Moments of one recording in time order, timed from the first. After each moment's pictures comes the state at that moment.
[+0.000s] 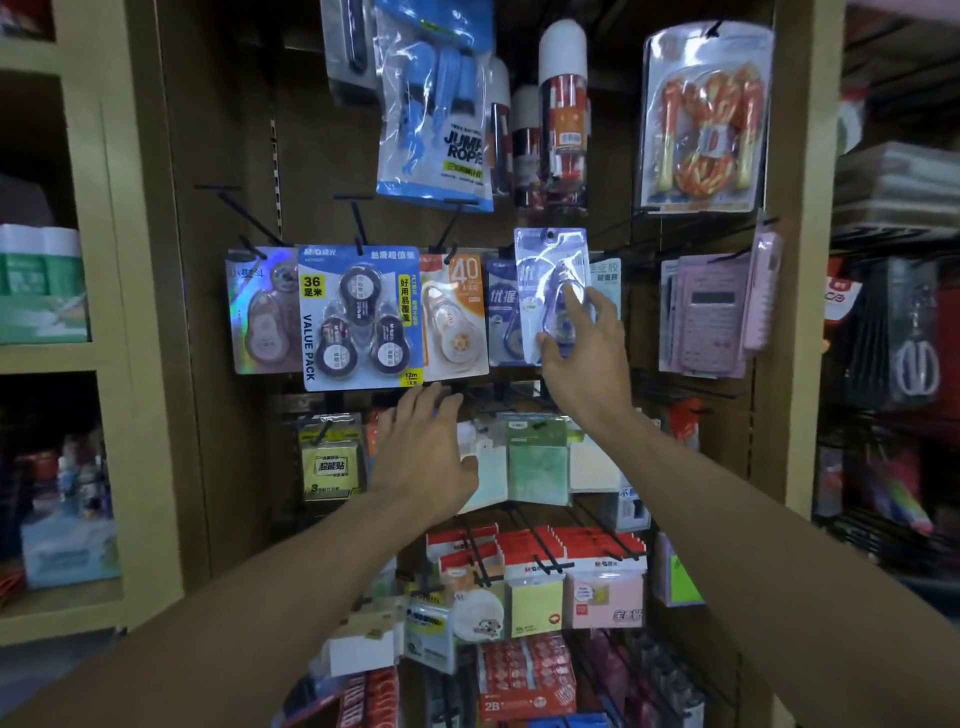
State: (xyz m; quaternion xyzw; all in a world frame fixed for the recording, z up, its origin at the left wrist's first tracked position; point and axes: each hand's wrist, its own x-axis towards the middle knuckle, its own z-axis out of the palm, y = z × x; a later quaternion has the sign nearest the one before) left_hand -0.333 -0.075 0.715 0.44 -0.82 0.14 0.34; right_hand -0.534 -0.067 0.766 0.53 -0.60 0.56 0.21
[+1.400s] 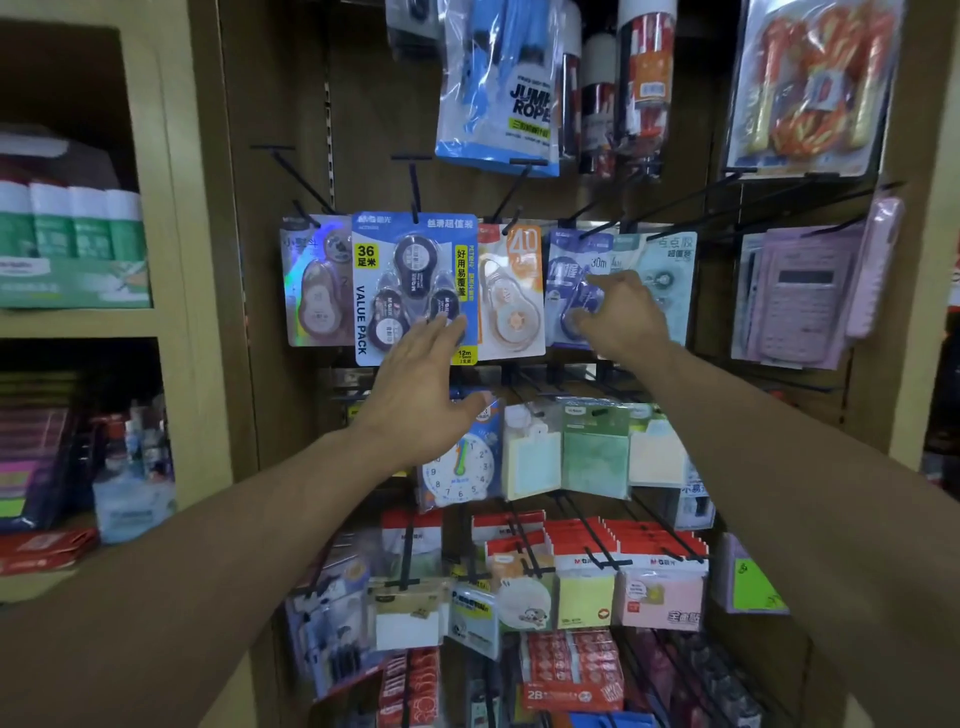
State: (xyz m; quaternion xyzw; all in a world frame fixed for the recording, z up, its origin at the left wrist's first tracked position) left_hand -0.284 -0.105 0.745 0.40 -0.83 0.07 0.39; right_hand -0.549 -0.138 0.803 0.55 -0.70 0.43 0.17
